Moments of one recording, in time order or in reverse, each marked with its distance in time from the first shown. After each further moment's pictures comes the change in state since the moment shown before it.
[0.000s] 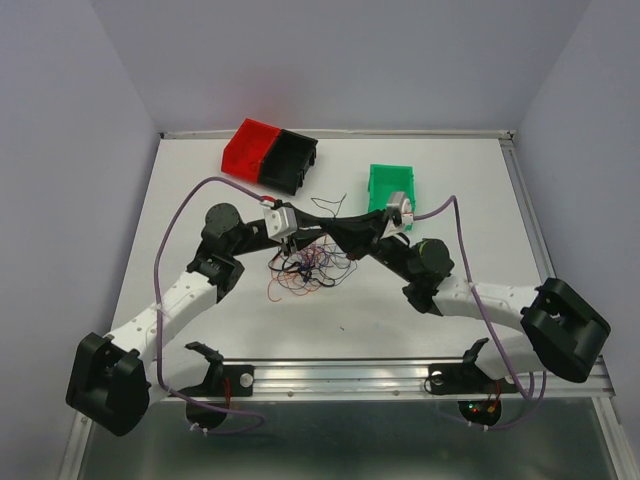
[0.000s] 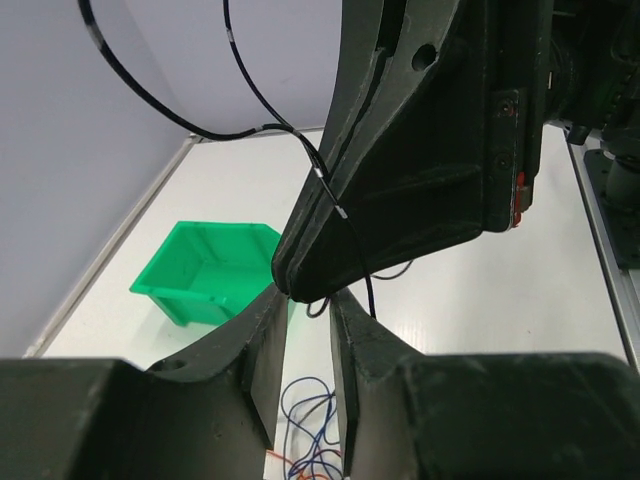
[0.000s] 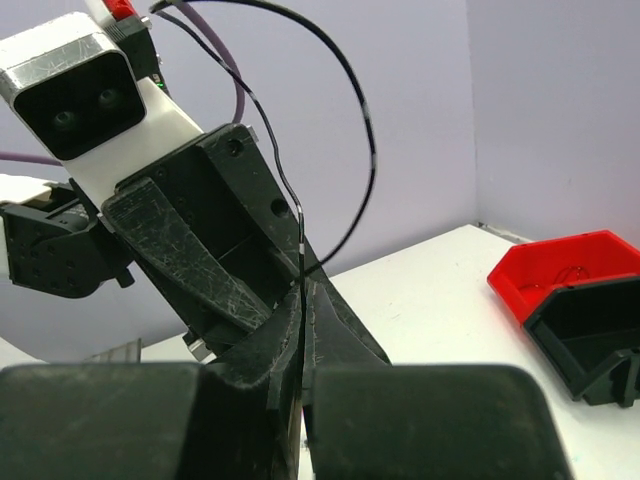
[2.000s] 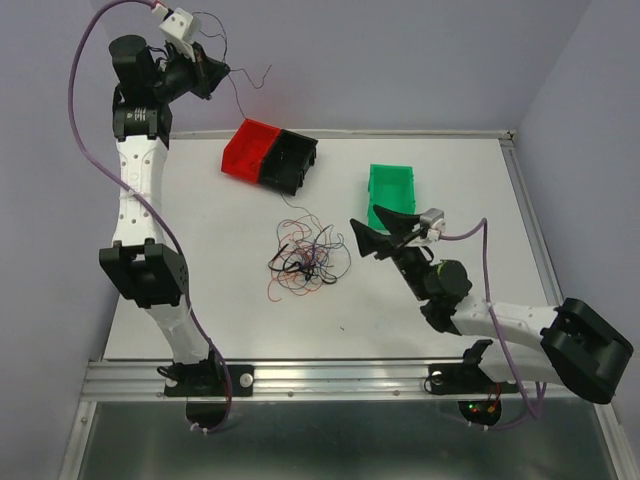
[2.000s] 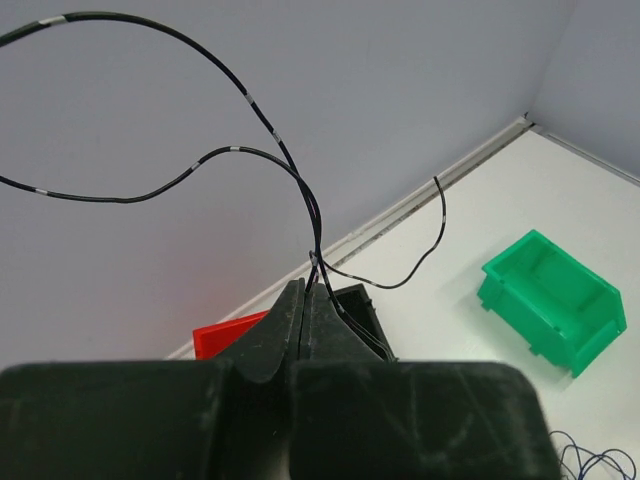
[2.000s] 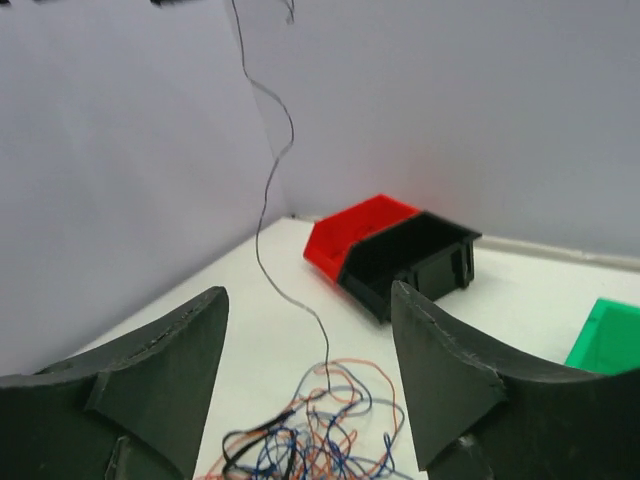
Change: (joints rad) left arm 0.546 0.749 1.445 -0.831 -0.097 -0.122; right arm 0.001 -0.185 -0.212 0.034 0.444 -0.146
